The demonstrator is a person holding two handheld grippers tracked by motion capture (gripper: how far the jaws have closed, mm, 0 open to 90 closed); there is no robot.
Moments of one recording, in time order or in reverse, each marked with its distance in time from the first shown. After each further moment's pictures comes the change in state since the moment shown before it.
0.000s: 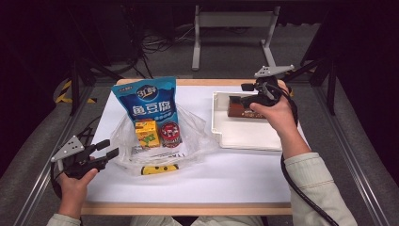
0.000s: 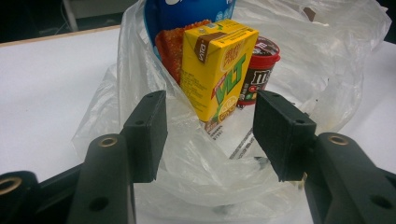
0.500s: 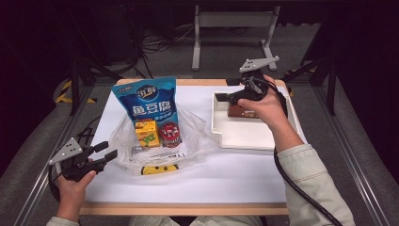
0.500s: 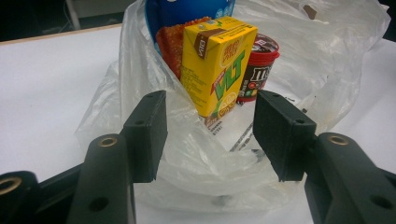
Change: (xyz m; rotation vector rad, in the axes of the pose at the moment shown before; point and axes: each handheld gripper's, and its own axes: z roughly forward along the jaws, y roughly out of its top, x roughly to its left) left arm -0.003 -0.004 -0.008 -0.004 0.015 -0.001; right arm 0.022 0.033 0.020 -0.006 0.107 -0.088
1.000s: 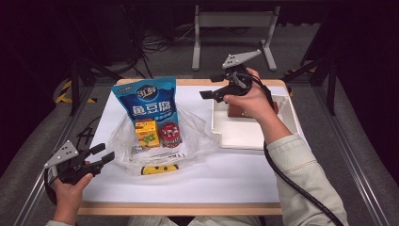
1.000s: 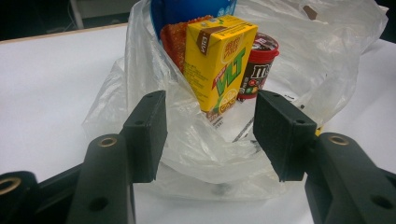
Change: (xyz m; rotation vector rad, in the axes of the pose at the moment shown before) left arm -0.001 -0.003 -0.006 -0.001 0.001 -0.004; right arm 0.011 0.026 0.032 -0.005 0.084 -0.062
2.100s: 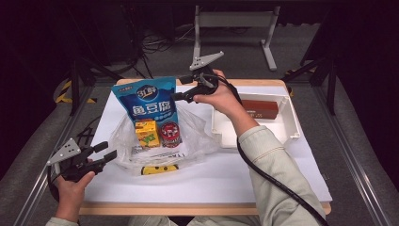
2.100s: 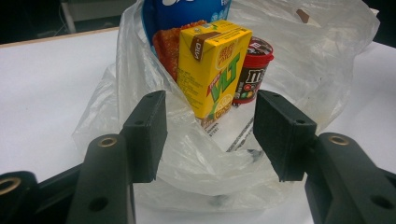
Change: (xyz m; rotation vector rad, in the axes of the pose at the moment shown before) left arm 0.002 0.003 0.007 -0.010 -0.026 0.007; right arm 0.005 0.015 0.087 -0.023 0.128 -0.032
